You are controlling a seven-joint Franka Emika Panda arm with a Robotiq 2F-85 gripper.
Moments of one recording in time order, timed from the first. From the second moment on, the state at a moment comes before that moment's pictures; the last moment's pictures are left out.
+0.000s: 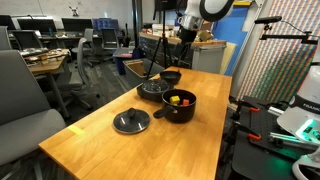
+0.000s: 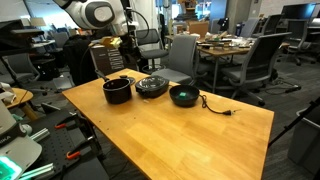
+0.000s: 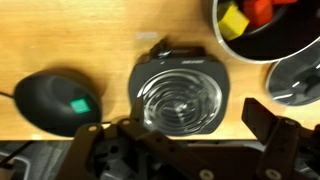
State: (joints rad) arm 0.05 -0.03 0.03 -2.39 -0.03 2.62 0.01
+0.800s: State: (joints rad) arm -0.09 0.23 -0.07 -2.07 0.18 2.62 0.04
